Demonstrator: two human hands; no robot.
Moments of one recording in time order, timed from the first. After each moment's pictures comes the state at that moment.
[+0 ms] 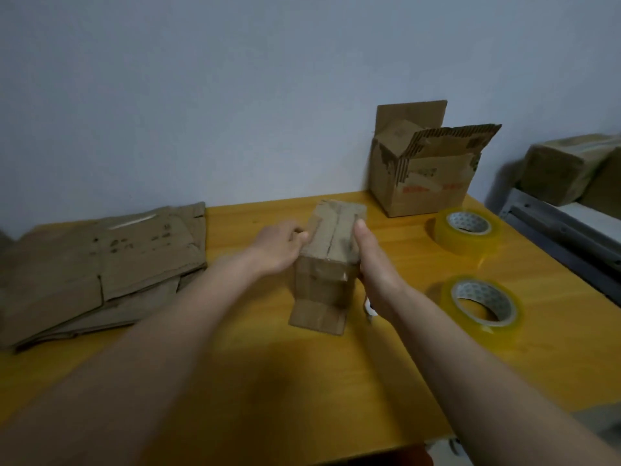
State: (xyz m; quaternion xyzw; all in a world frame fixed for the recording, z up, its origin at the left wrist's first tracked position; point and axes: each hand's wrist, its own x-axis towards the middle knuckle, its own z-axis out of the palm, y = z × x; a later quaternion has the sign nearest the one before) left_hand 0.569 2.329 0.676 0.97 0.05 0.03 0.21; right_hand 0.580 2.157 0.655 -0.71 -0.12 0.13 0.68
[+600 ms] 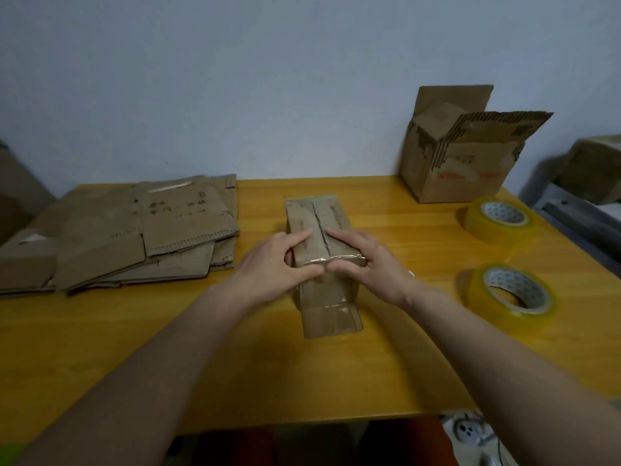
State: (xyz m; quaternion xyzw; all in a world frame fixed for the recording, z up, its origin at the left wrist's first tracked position) left_hand 0.473 2.358 0.639 0.95 0.06 0.09 0.30; right_hand 0.564 2.170 0.625 -0.83 -0.35 0.09 0.43
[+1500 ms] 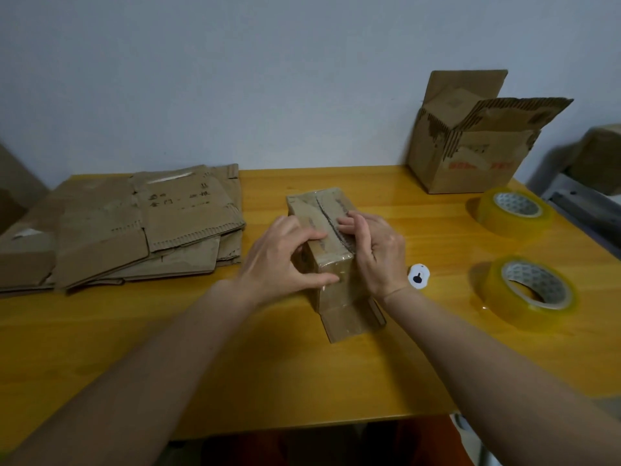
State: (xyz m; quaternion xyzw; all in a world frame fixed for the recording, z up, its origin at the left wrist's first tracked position) left_hand 0.482 2.381 0.616 0.94 -0.09 0.24 0.22; right_hand 0.554 2.212 0.613 -0.78 -0.31 -0.26 0.47
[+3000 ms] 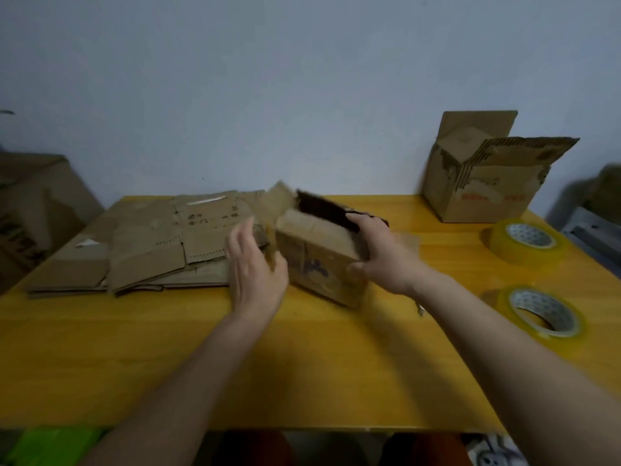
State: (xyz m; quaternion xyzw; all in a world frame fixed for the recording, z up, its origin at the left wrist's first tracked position) left_hand 0.439 2.373 0.637 0.83 0.25 0.40 0.30; right_hand 0.540 2.204 0.686 -0.90 -0.36 0.02 0.26
